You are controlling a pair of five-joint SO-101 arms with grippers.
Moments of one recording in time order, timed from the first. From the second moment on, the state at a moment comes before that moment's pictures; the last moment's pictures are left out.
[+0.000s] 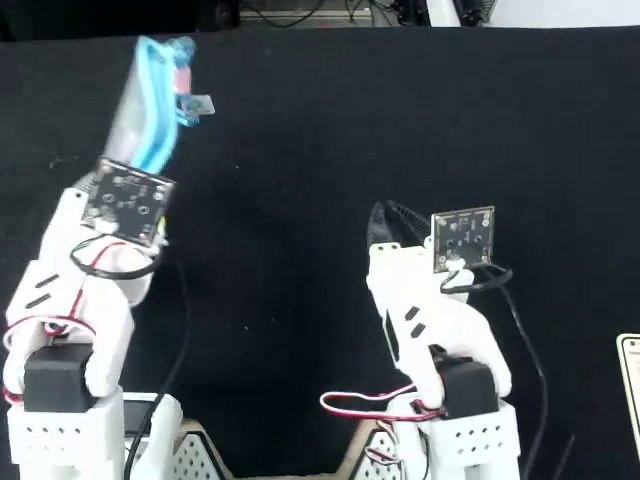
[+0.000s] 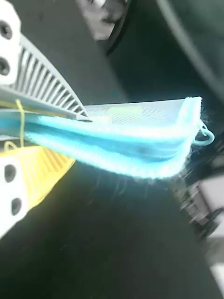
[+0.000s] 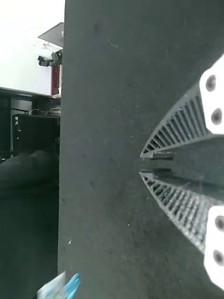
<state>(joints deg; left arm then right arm) -4.7 -72.4 41.6 53.8 -26.6 -8.2 -86.5 74.5 42.1 -1.7</state>
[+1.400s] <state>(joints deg) 1.7 -49.3 50.0 35.4 -12.6 -3.7 -86.6 86.1 32.5 -4.5</state>
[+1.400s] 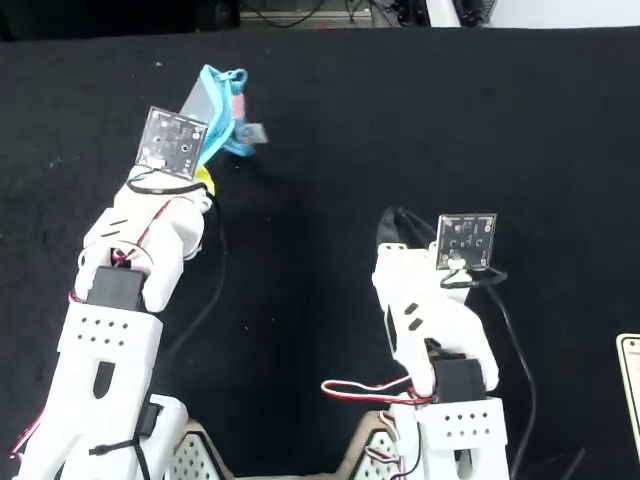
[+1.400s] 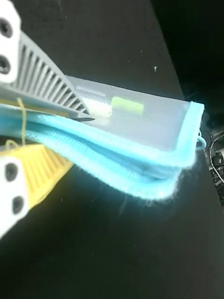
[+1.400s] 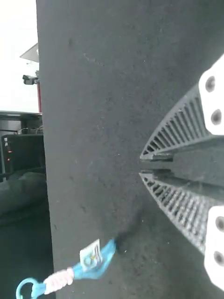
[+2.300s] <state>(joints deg) 2.9 -49.5 56.8 30.9 -6.2 -6.8 -86.6 86.6 32.3 -4.5</state>
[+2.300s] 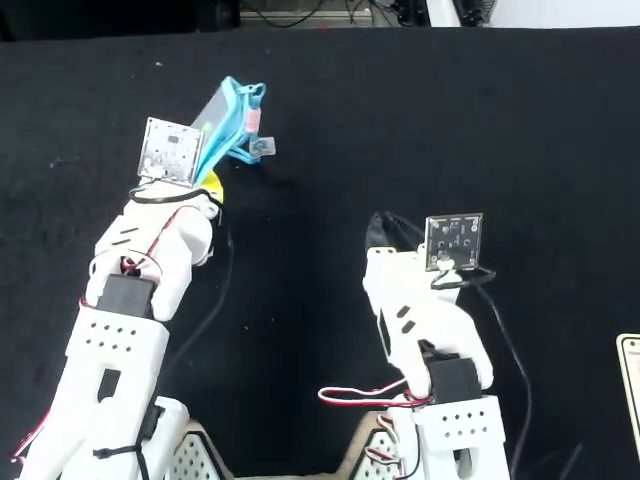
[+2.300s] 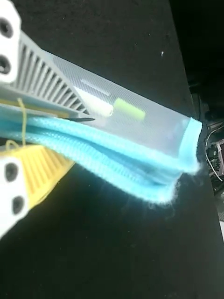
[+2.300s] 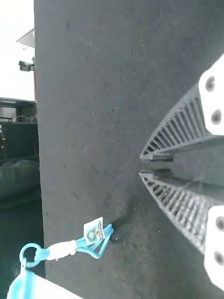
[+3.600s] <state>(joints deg) 9.5 -48.5 64.0 28.4 -5.9 -8.8 -86.6 87.6 32.2 -4.5</state>
